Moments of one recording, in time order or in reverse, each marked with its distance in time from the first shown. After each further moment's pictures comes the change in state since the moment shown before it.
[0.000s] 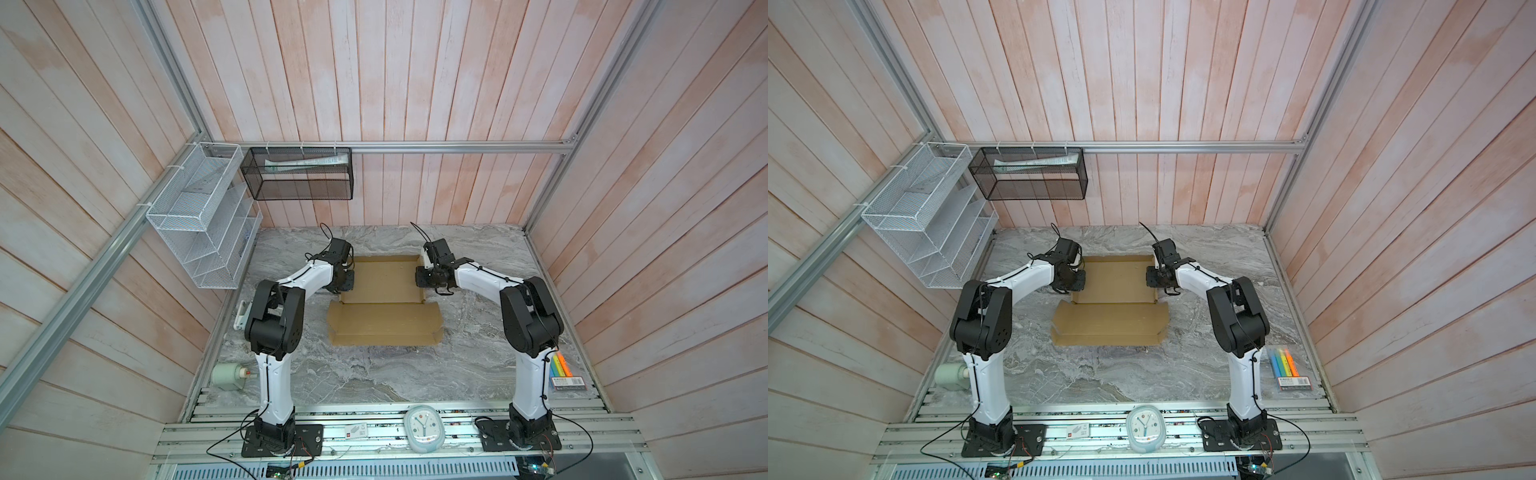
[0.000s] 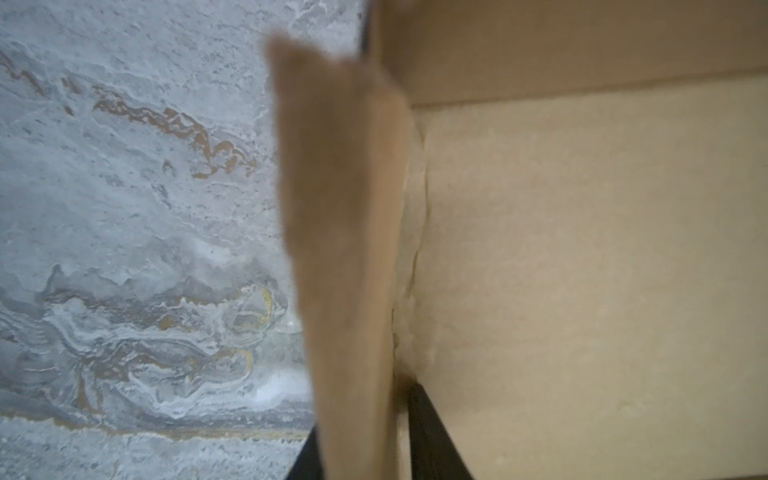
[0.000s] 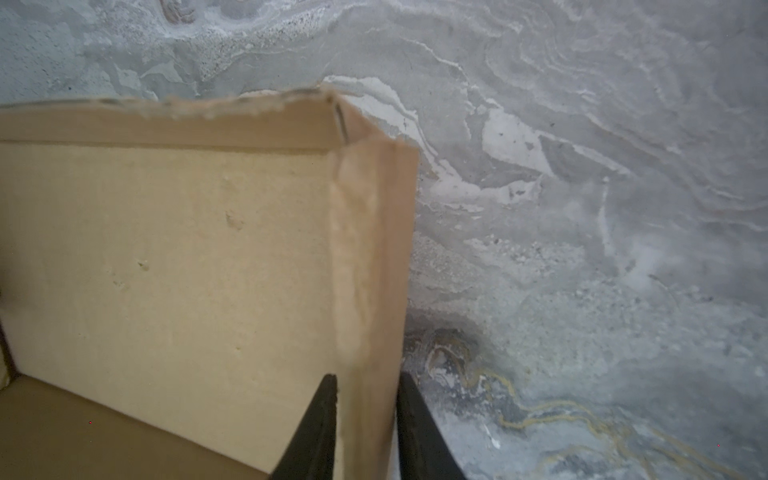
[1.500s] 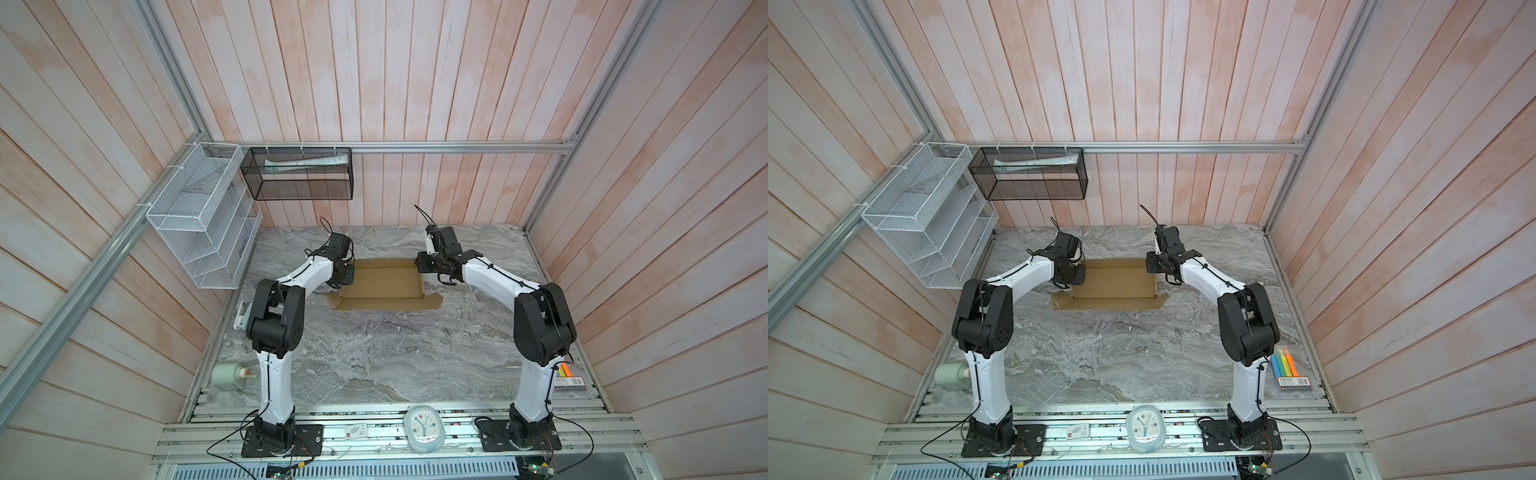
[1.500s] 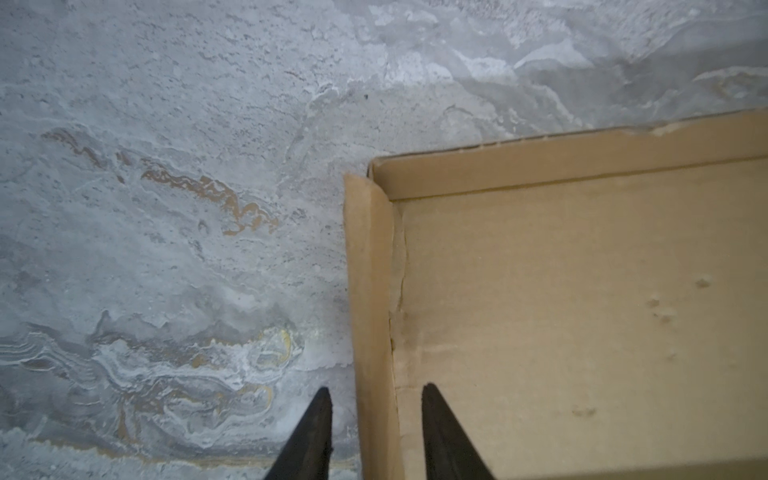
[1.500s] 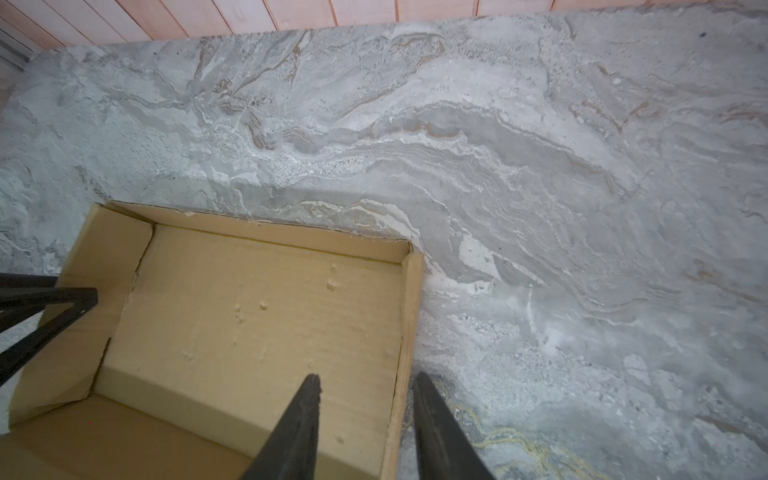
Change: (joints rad) left arm 0.007 0.016 0.083 -0.018 -0.020 0.026; right arm 0.000 -0.111 0.037 0.041 0.049 -0.074
